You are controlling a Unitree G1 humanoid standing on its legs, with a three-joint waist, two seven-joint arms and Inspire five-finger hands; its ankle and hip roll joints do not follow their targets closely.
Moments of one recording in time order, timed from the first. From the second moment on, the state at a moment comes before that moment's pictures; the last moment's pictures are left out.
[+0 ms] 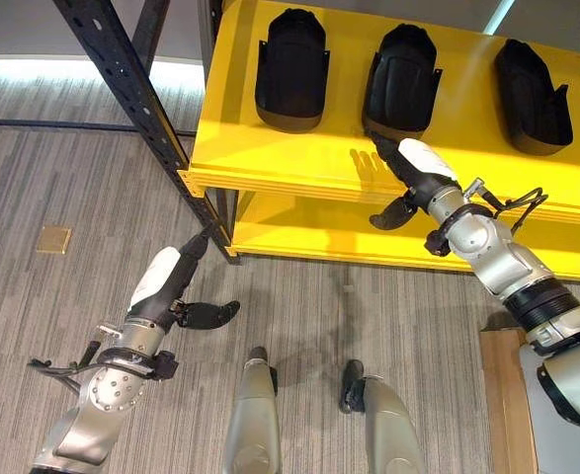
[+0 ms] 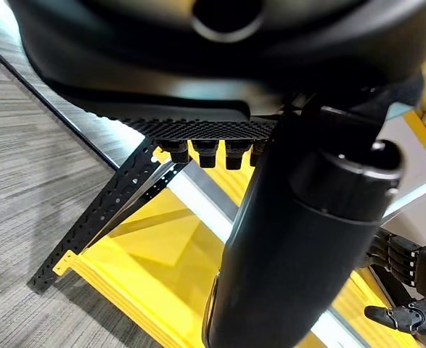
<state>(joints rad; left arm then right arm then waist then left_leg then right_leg) 0.13 0.73 -0.01 -0.13 0.12 -0.18 0.08 -0.92 -0.69 0.59 0.53 -0.14 -0.06 -0.02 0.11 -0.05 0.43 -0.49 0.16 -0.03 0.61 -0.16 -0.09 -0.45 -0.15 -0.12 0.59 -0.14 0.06</state>
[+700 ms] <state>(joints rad) 0.15 0.73 -0.01 -0.13 0.12 -0.18 0.10 -1.00 -0.66 0.62 0.62 -0.19 -0.06 -0.03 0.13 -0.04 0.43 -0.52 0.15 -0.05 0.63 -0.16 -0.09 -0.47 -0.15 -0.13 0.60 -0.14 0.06</state>
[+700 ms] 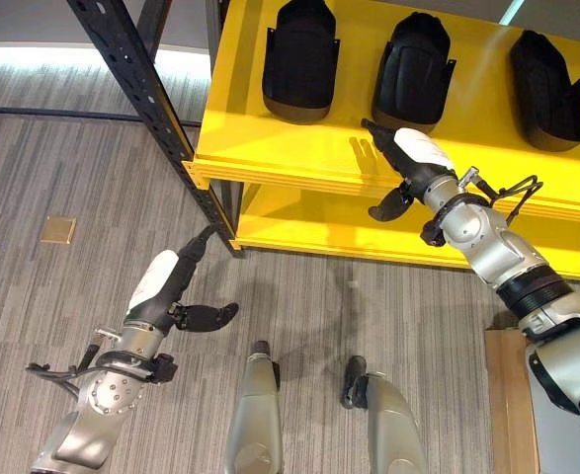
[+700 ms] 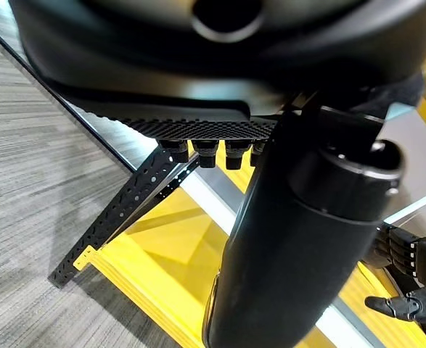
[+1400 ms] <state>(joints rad) 0.17 0.73 0.00 -0.13 0.12 -0.18 0.11 -1.08 -0.66 0.66 0.71 -0.23 -0.06 -0.06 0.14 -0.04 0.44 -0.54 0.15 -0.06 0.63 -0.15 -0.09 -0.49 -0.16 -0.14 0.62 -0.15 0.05</state>
